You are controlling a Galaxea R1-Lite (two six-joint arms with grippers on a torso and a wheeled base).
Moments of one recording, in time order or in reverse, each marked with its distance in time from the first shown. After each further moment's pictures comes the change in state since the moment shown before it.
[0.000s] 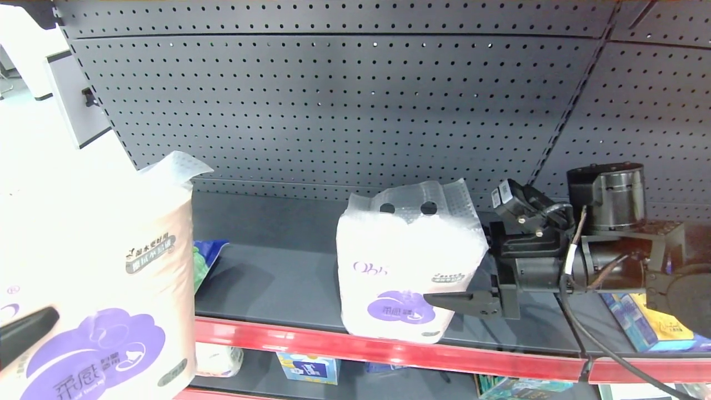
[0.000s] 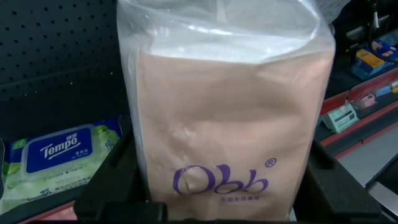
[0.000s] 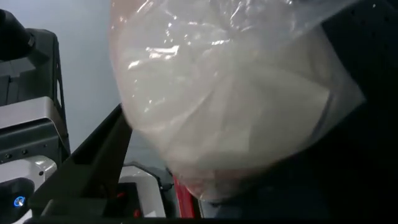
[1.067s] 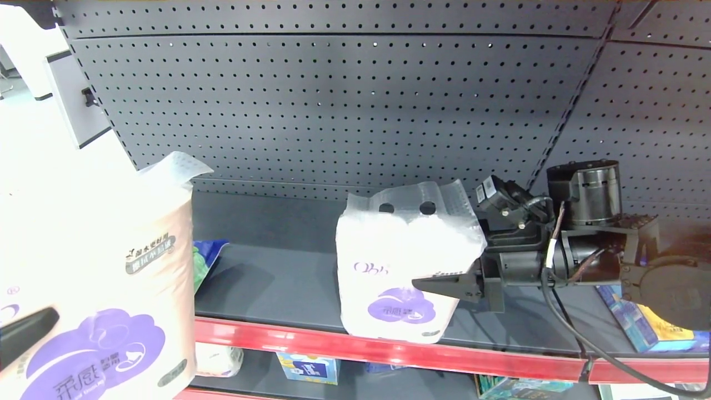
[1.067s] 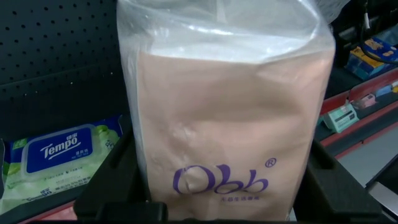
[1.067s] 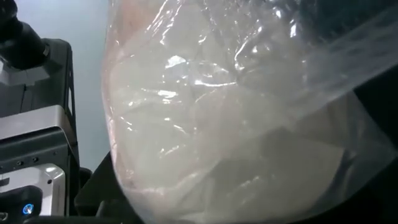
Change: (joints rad) left arm 0.000 -0.002 0.000 0.000 0.000 0.000; right arm 0.023 0.061 -0.055 -0.005 0.045 0.031
